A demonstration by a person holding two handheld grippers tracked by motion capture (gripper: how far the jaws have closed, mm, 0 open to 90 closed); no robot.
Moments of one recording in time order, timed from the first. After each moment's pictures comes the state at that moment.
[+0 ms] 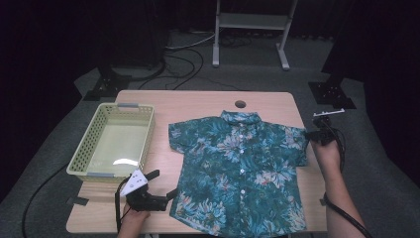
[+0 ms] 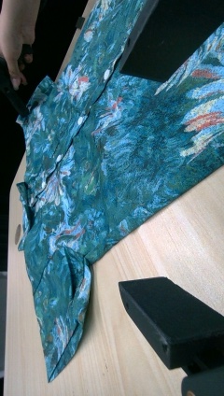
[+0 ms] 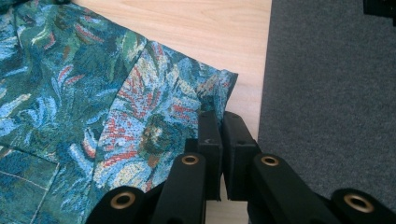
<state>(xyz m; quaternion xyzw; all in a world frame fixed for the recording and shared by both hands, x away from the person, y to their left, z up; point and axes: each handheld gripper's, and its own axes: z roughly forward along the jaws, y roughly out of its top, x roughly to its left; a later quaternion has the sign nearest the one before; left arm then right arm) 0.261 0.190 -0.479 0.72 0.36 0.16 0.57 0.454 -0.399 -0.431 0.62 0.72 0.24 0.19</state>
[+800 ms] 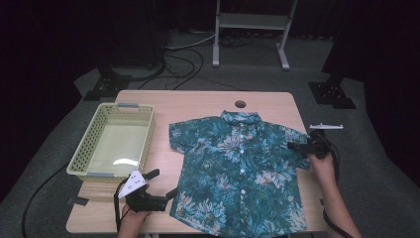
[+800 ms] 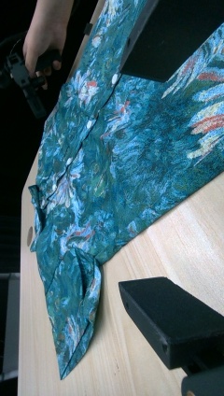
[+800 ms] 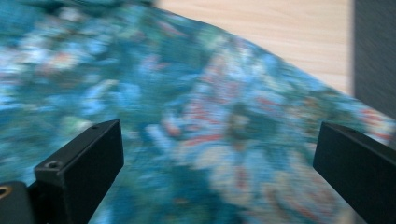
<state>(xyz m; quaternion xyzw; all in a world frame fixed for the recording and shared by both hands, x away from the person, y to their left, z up) 0.260 0.191 -0.479 0.71 0.35 0.16 0.59 0.417 -0.380 -0.458 0.57 0.71 0.37 0.16</state>
